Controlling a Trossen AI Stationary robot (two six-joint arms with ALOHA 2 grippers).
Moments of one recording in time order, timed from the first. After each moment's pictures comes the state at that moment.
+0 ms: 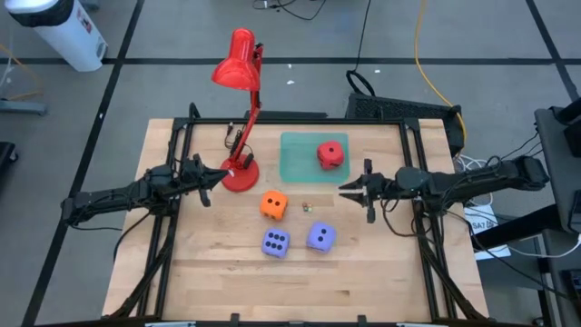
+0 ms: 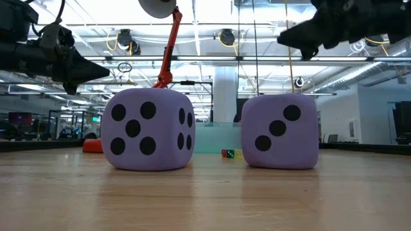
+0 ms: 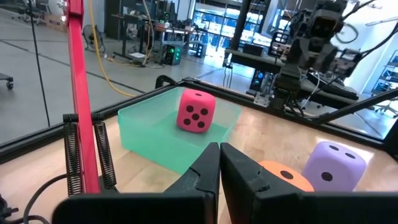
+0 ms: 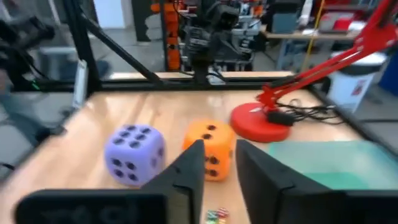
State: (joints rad) left arm 0.20 0.09 0.02 0.03 -0.11 -0.22; right arm 0.08 0.83 0.39 0.31 0.08 0.04
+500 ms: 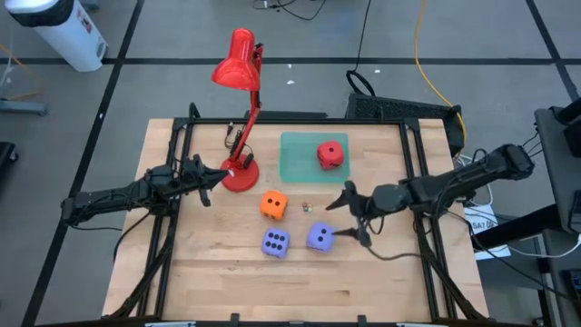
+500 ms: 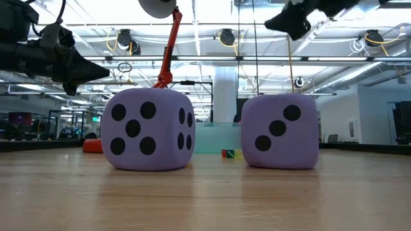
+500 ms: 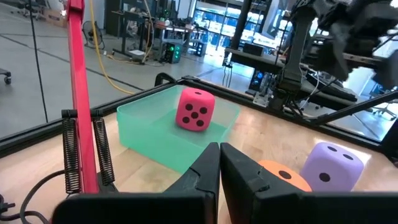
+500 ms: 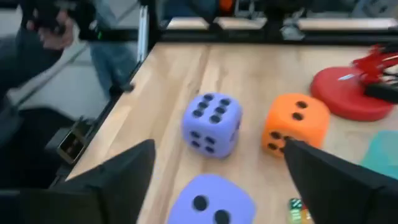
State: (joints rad) left arm 0.20 0.09 0.02 0.02 -0.10 -0.25; right arm 0.29 1.11 0.74 -0.03 0.05 0.12
